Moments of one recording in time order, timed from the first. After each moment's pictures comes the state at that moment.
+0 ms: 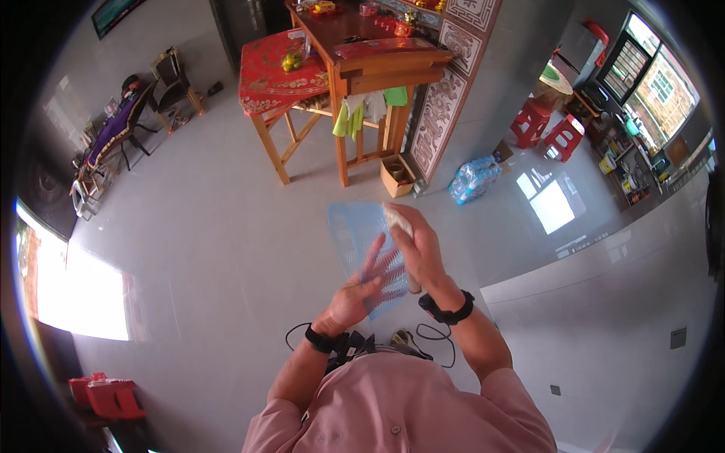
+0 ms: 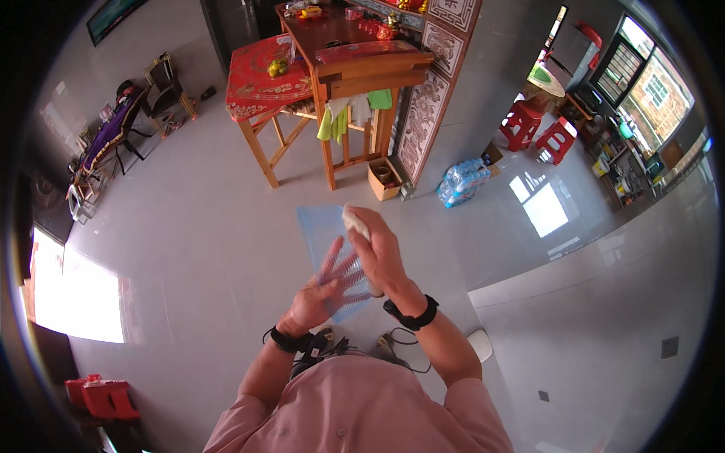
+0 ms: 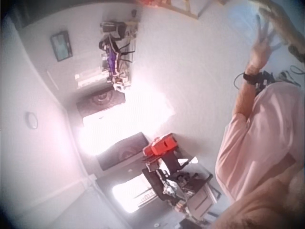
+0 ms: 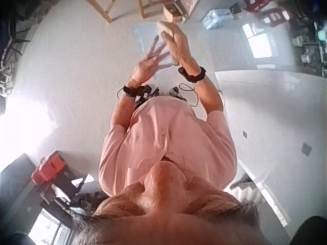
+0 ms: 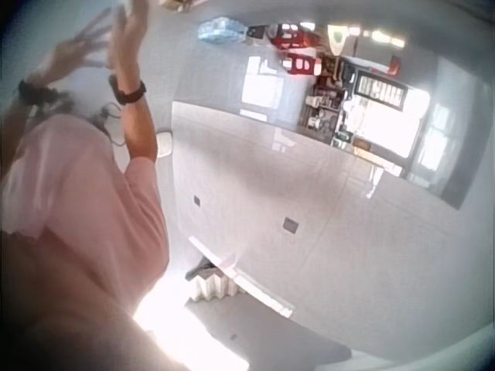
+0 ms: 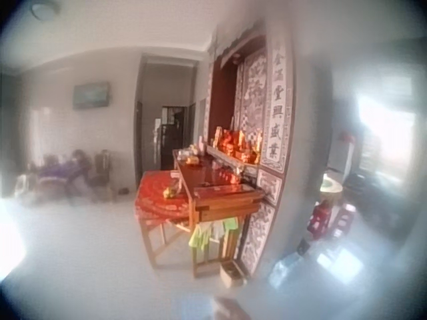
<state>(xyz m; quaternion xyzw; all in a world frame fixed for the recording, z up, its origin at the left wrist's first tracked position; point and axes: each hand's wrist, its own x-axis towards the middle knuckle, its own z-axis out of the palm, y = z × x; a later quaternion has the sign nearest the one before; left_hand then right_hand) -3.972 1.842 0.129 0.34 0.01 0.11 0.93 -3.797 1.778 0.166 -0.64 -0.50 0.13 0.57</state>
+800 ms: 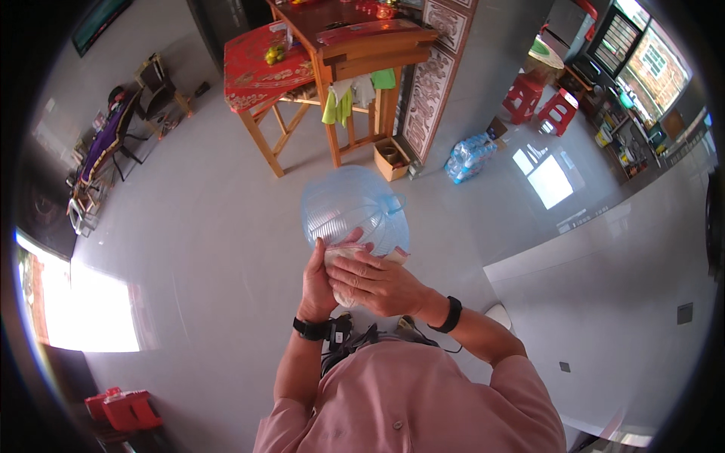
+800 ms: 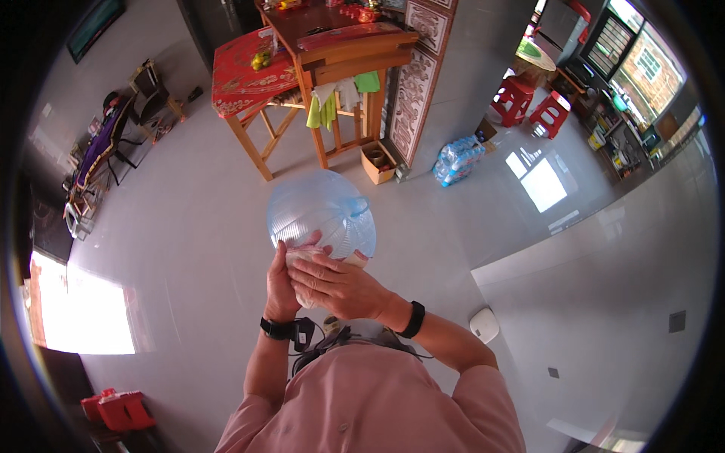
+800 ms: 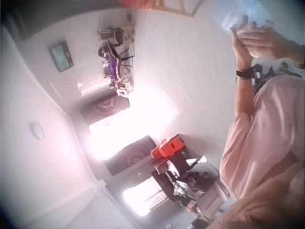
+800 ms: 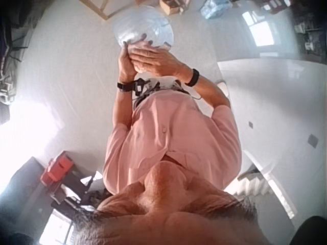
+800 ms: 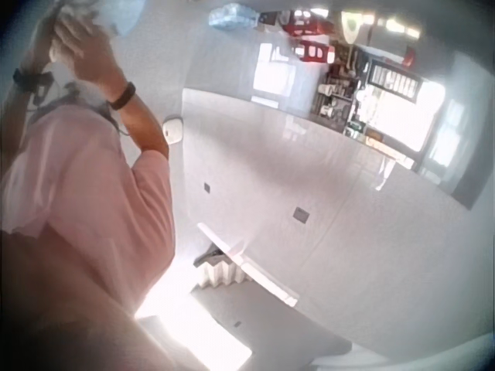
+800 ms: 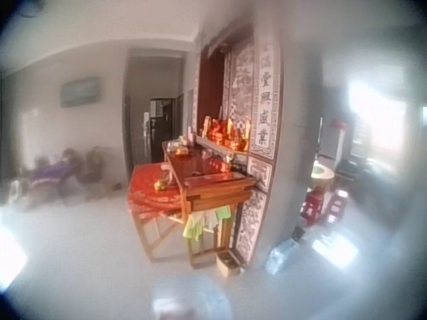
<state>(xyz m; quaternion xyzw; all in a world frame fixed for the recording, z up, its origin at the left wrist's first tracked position) -3.993 1.872 0.117 0.21 0.02 0.17 0.96 -3.855 1.750 0.150 -0.50 -0.80 -0.12 0.29</state>
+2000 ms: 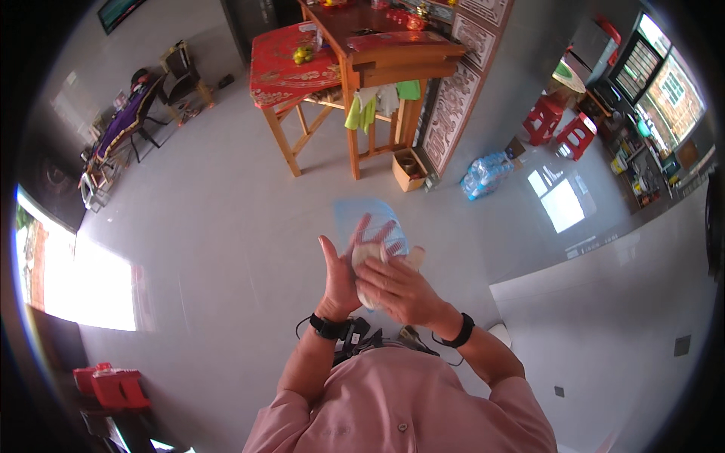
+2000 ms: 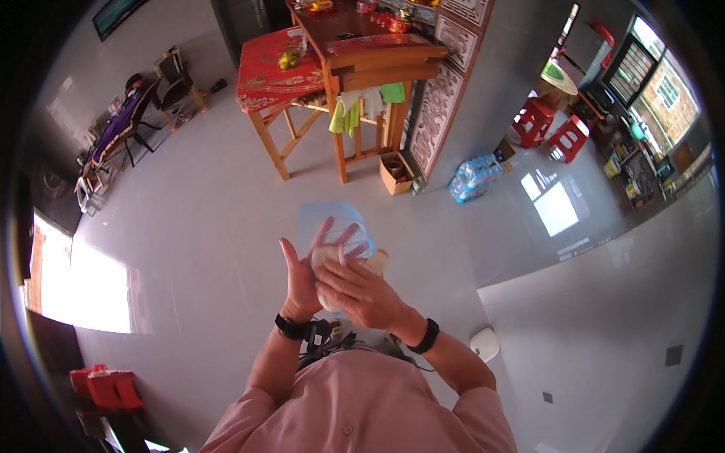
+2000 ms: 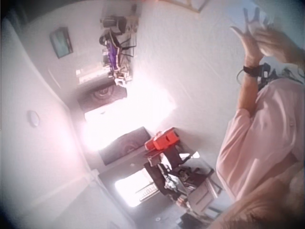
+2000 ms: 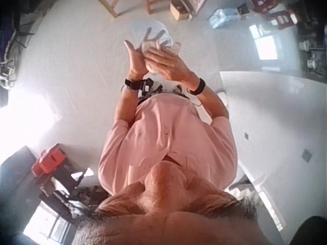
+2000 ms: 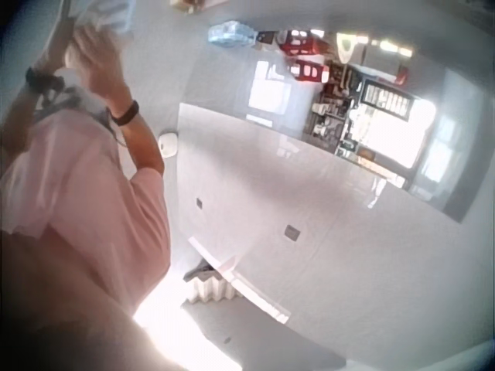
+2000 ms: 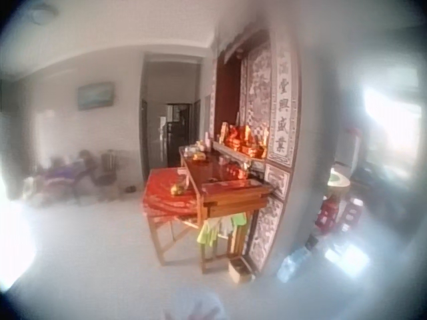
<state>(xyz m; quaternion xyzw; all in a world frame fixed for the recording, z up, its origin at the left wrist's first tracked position) -3.970 1.863 0.126 0.23 0.05 0.19 0.95 -3.844 1.740 0.149 -0.52 -0.78 -0.05 0.35</state>
